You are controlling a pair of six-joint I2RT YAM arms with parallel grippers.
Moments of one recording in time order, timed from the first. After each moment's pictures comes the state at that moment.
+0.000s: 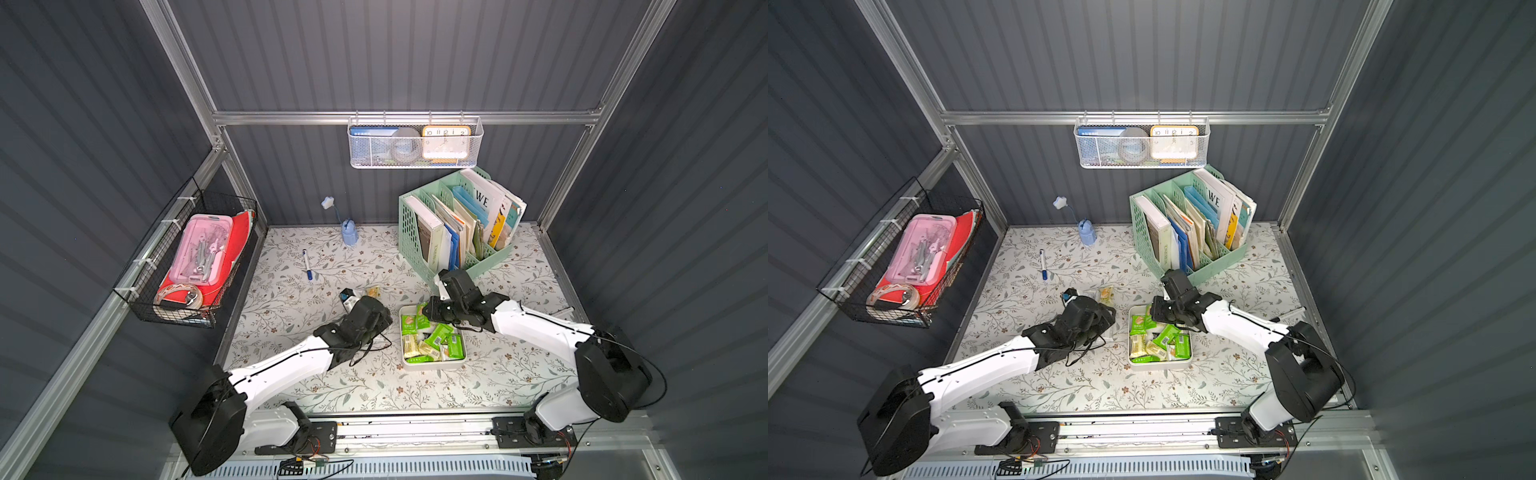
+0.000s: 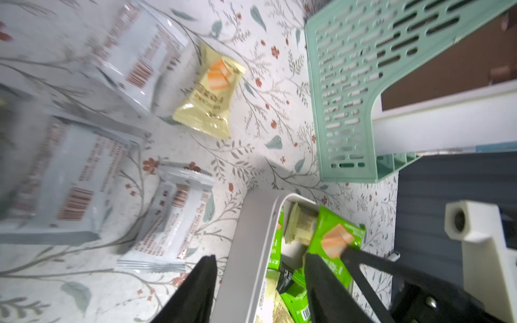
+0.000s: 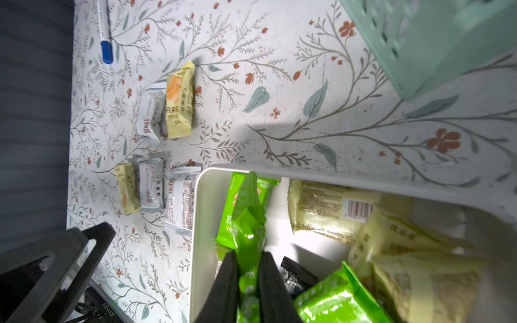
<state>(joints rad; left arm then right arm) -0.70 1.21 0.67 -0.17 -0.23 -1.24 0.61 1.48 0.93 -0.30 -0.18 0.69</state>
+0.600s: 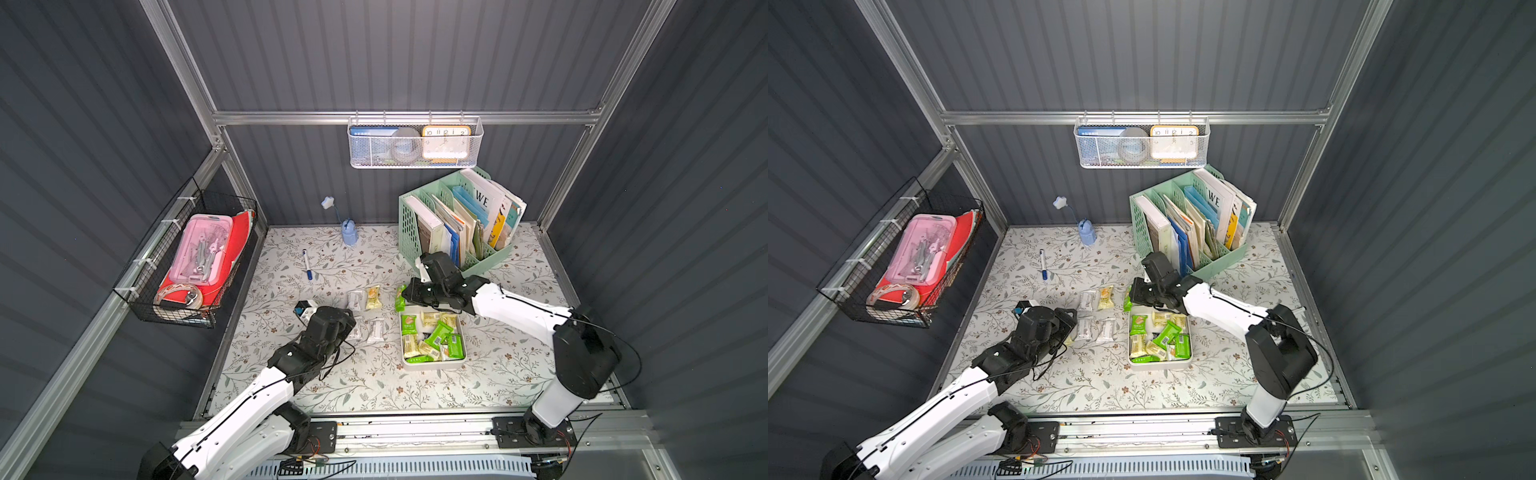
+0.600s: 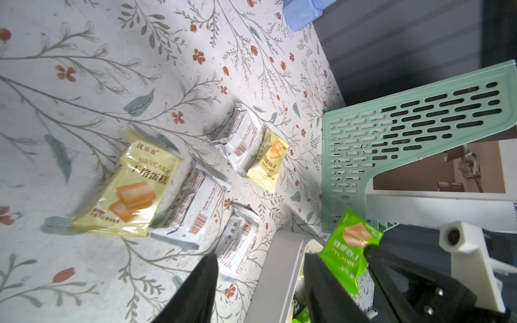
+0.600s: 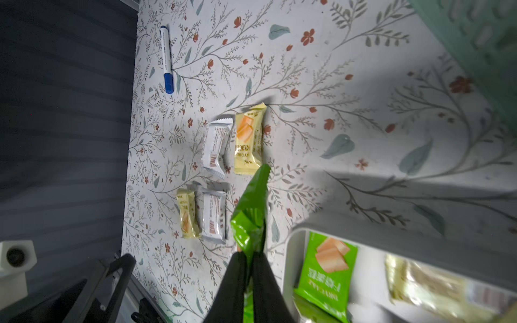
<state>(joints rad) -0.53 0.84 0.52 -0.34 -0.26 -1.28 0.67 1.74 1.23 -0.27 -0.22 0.79</state>
